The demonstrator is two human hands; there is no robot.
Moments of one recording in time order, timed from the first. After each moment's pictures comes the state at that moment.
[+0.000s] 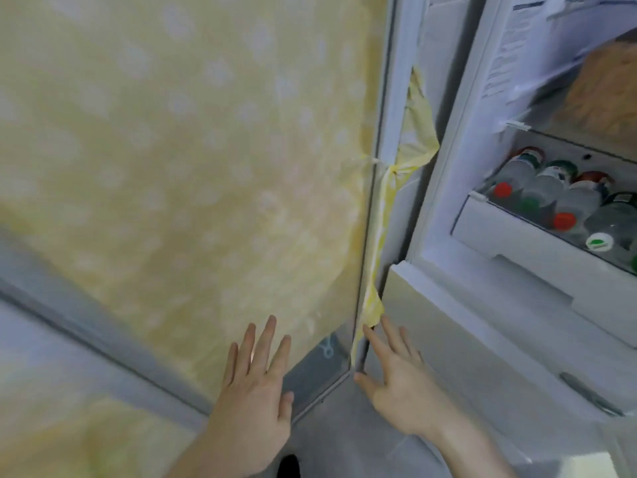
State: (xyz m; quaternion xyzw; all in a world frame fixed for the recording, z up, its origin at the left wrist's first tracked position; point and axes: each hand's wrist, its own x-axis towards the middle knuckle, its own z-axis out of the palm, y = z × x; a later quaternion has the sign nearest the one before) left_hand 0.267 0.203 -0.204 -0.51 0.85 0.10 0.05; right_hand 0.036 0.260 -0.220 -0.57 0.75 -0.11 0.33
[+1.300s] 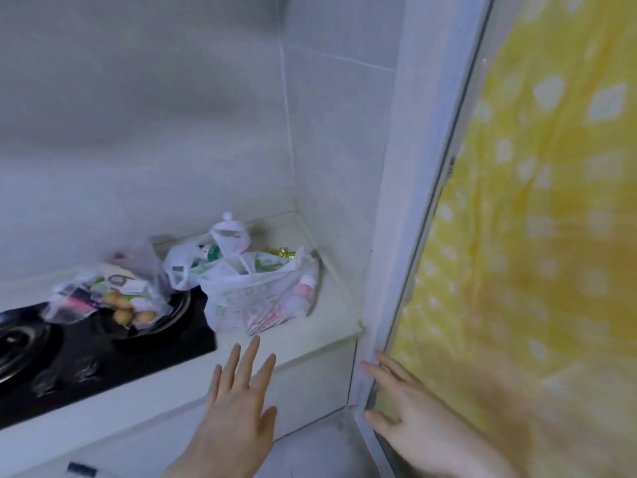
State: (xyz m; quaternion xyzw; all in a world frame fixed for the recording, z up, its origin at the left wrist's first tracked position) left_hand 0.607 0.535 -0.225 -0.98 0.11 0.05 -0.15; right_hand 0.587 0.249 -0.192 -0.94 -0.07 0.19 0.28
